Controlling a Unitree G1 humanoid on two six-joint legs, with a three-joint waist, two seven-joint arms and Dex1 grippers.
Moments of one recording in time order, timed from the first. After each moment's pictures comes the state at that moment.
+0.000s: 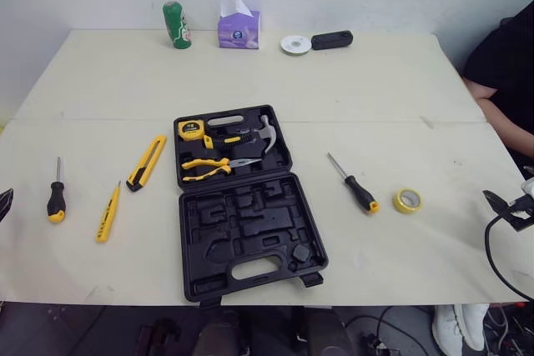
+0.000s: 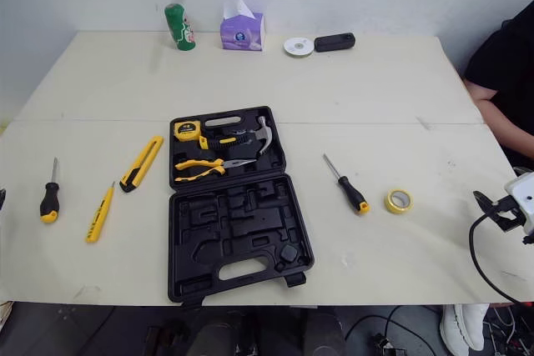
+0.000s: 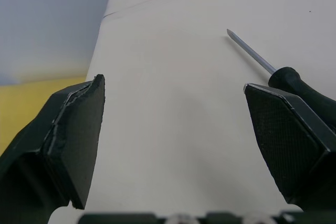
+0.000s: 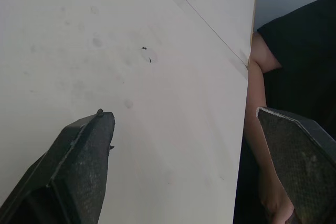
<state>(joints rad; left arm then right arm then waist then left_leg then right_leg) -0.14 1.04 0.61 0.92 -0.32 -0.27 -0.63 -0.26 -1.01 -0.32 0.95 0.09 -0.57 0.70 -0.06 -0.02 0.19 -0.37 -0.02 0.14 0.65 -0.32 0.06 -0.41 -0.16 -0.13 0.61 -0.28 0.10</state>
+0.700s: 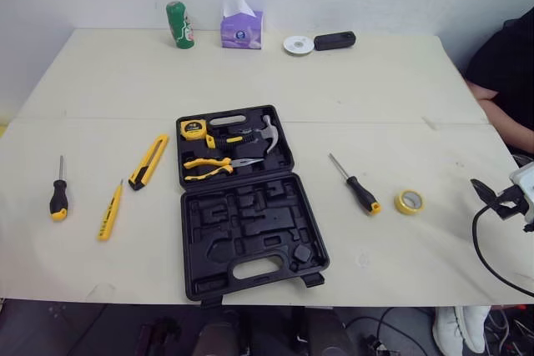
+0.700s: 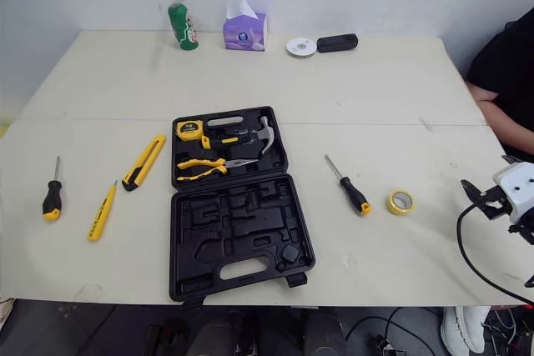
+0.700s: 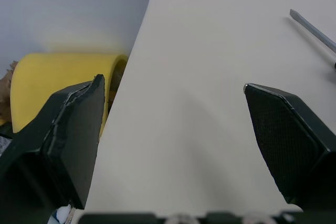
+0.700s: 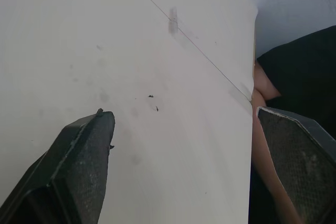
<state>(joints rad) -0.16 1.08 0.66 1.07 -0.34 -0.29 -0.59 -0.31 -0.97 -0.31 0.91 0.08 -0.57 0.69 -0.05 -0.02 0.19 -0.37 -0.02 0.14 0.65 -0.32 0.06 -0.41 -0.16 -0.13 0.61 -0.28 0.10</state>
